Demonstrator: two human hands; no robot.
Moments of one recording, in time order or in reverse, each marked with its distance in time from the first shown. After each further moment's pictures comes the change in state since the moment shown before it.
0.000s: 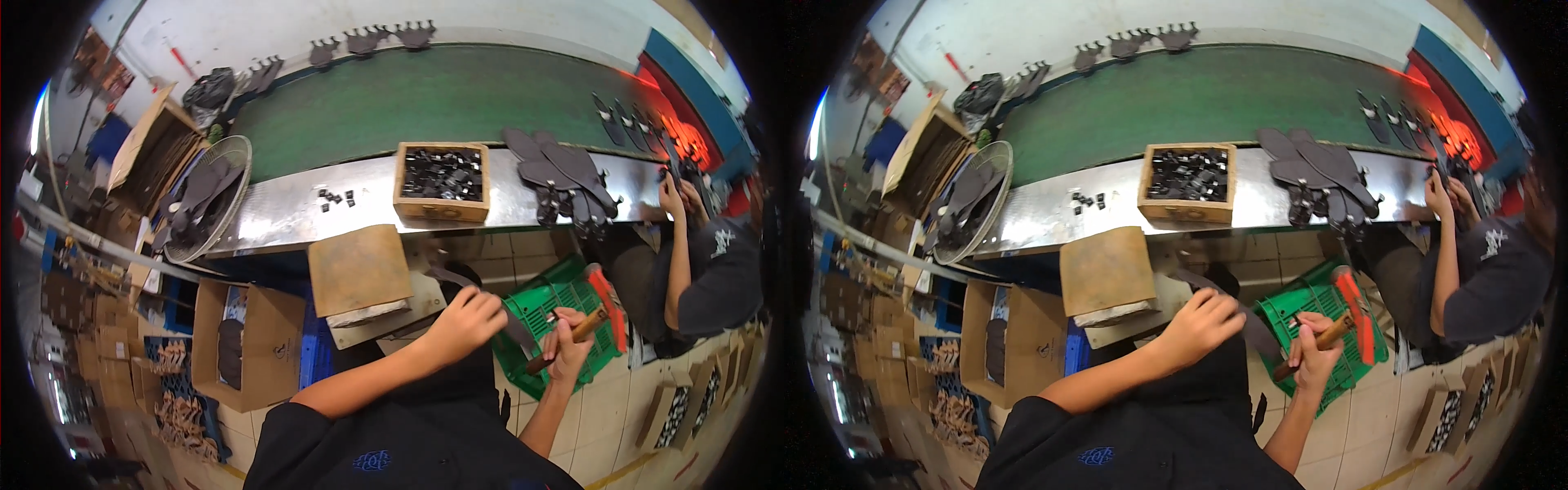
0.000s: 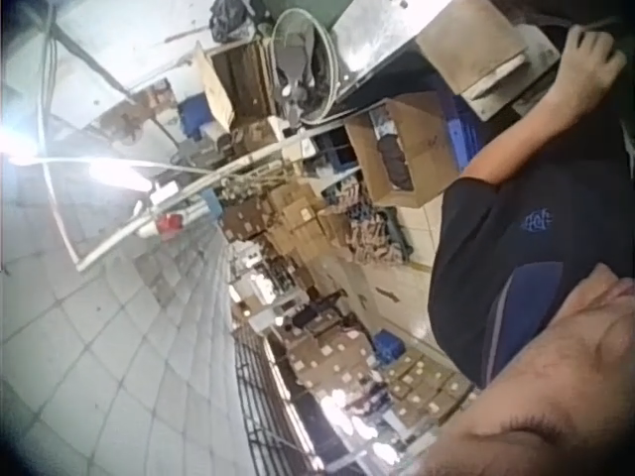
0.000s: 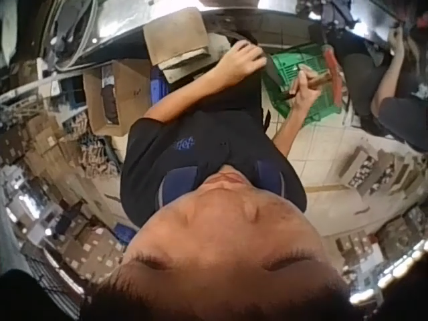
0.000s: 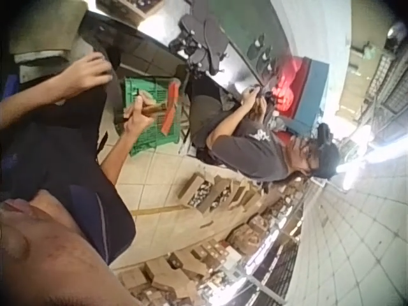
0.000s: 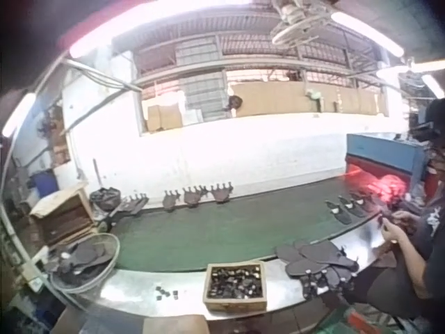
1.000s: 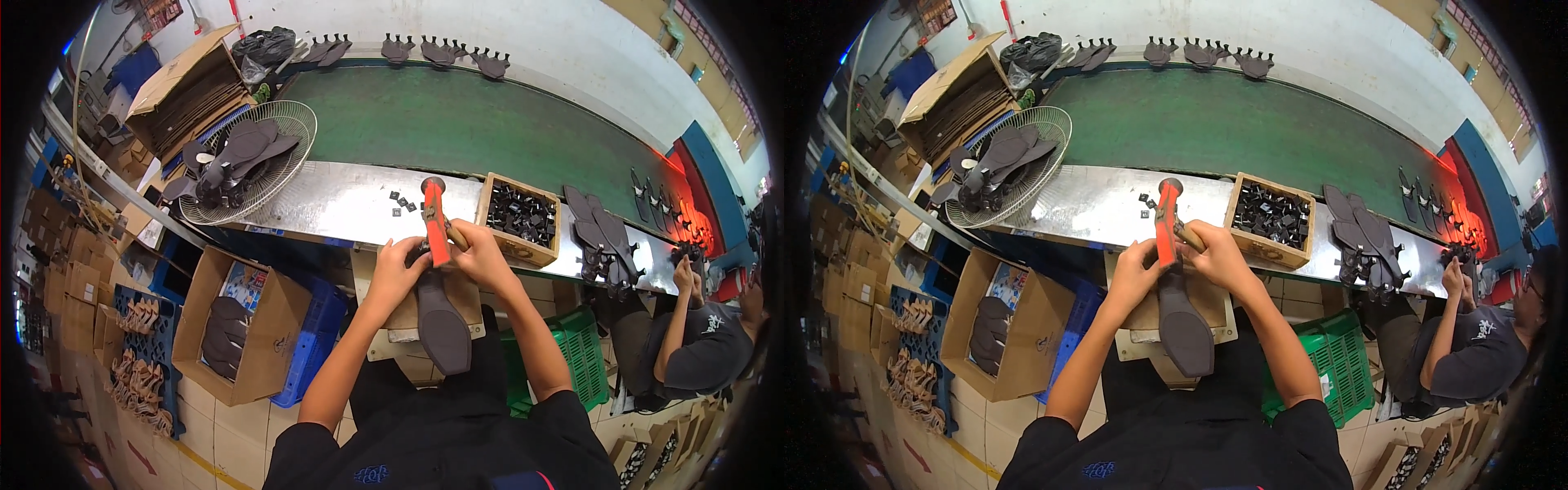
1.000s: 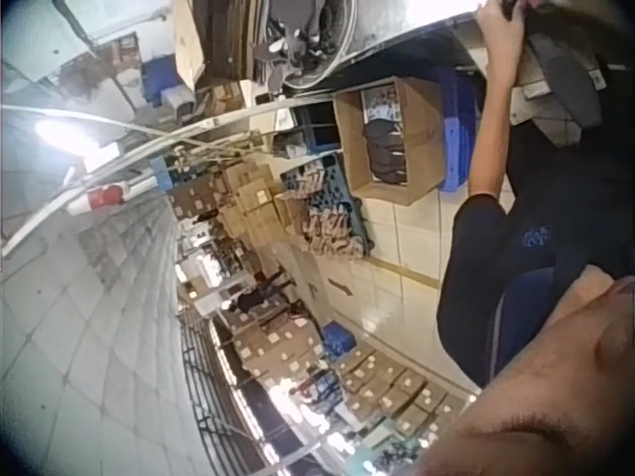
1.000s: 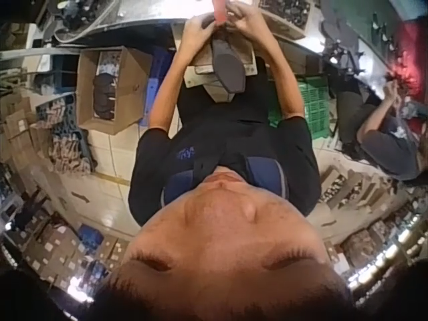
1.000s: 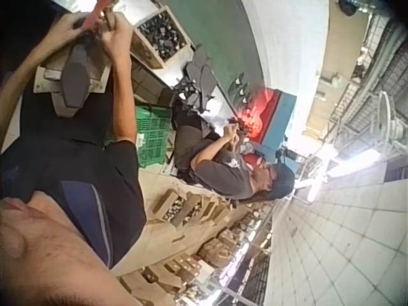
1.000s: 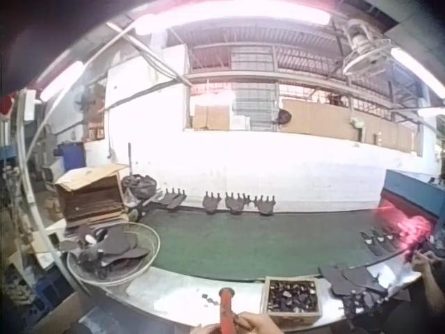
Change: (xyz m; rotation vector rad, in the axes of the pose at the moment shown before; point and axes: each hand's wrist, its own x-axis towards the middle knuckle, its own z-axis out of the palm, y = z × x) left_hand -0.129 -0.172 -0.080 -0.345 0.442 -0.832; right_hand 0.085 0.072 0.324 -0.745 -1.032 -0.363
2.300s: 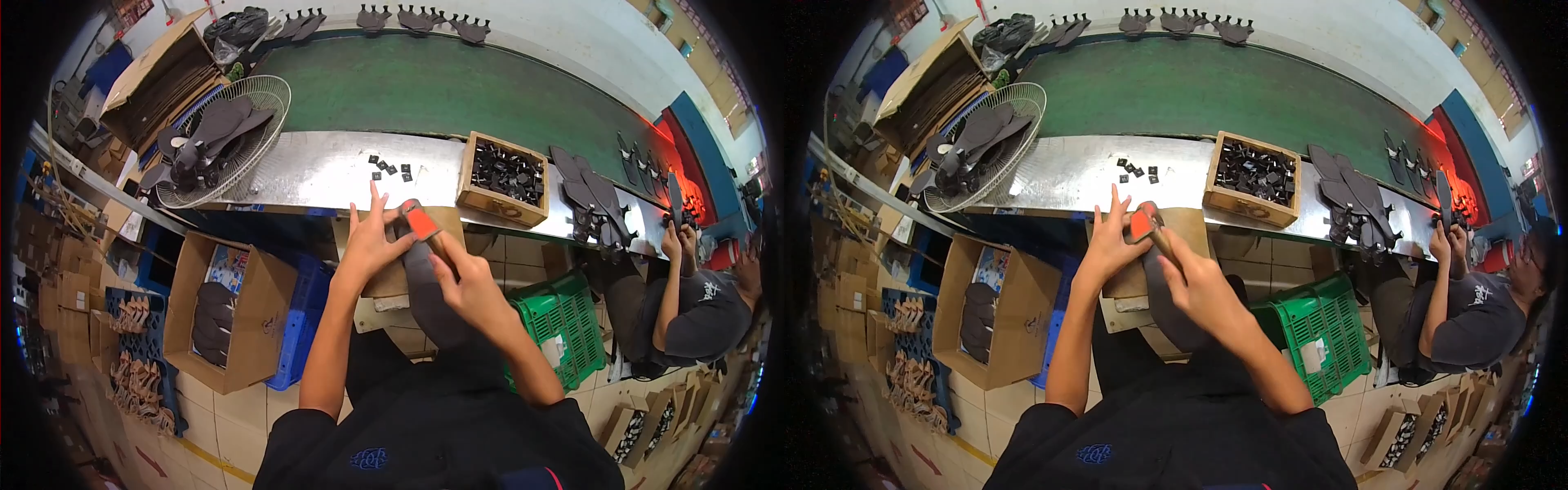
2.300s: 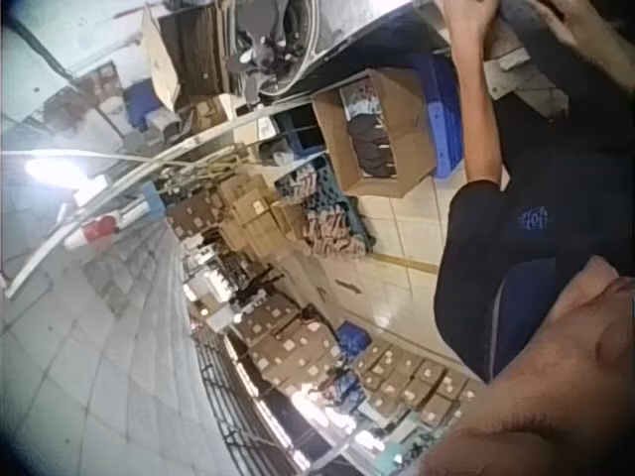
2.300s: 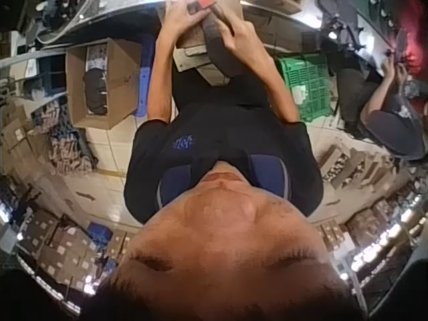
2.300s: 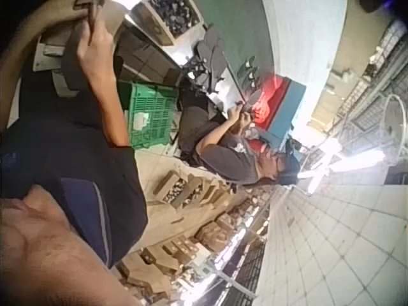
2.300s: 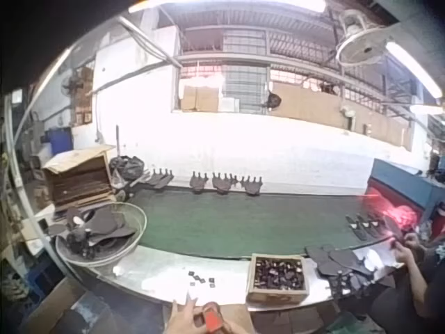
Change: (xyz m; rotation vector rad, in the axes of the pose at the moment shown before) left_hand -0.006 -0.011 -0.004 0.146 -0.150 -0.025; right_hand -0.092 -0.067 0.015 0.005 0.113 0.107
